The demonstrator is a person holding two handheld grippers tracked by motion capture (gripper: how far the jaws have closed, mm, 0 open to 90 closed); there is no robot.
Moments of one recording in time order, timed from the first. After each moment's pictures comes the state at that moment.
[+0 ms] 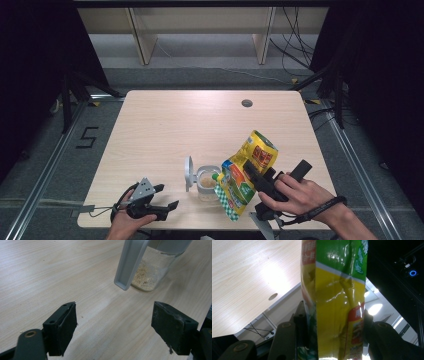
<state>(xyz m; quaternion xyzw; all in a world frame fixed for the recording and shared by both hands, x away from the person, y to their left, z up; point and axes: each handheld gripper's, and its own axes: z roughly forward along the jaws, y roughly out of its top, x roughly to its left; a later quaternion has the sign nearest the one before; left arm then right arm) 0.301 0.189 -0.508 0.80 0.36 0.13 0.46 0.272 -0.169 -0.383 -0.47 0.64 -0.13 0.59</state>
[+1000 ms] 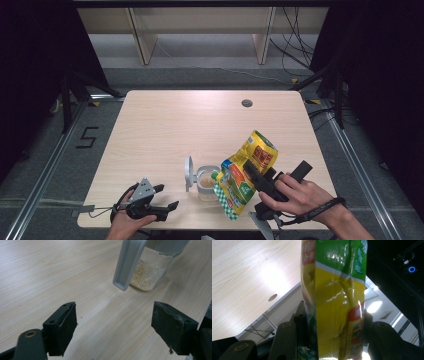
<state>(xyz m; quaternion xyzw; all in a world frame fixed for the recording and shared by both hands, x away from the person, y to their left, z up) 0.300 0.189 -0.507 0.80 0.35 0.13 0.46 0.273 -0.170 -0.387 -0.46 0.65 -0.13 0.60</state>
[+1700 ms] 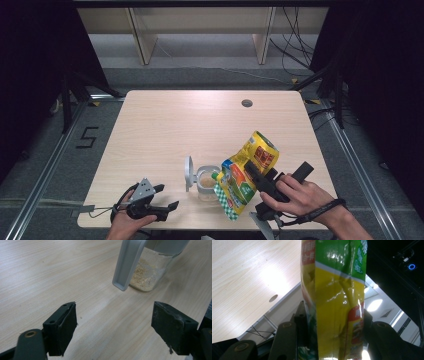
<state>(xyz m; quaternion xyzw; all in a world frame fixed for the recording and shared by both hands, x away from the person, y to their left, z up) 0.300 0.189 -0.507 0.80 0.35 0.13 0.46 0.273 -0.172 -0.388 -0.46 0.64 -0.12 0.60</state>
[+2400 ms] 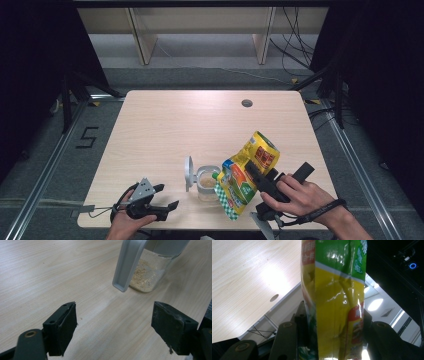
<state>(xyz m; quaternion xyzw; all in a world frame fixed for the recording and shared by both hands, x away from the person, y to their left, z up) 0.299 0.188 -0.506 0.80 0.36 0.13 0.46 0.273 -0.173 -0.389 -0.46 0.65 -0.13 0.60</state>
